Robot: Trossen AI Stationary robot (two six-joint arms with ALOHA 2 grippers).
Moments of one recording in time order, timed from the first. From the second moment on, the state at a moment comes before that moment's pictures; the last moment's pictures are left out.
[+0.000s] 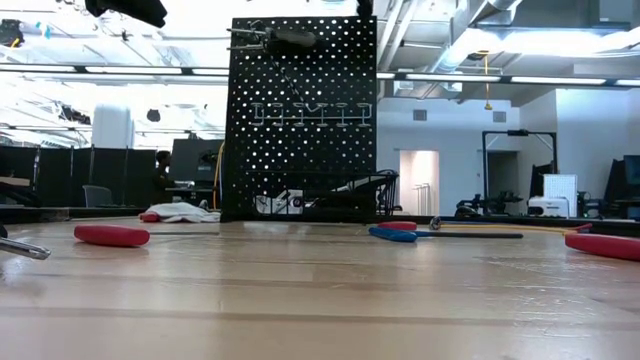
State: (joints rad) left arm -0.38 0.82 1.05 -1.00 -0.77 -0.64; right arm -0.21 1.71 1.73 -0.08 0.37 0.34
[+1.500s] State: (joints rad) left arm -0.38 0.82 1.05 -0.98 -0.79 -0.63; right arm -0.20 1.69 1.73 -0.06 0.37 0.32
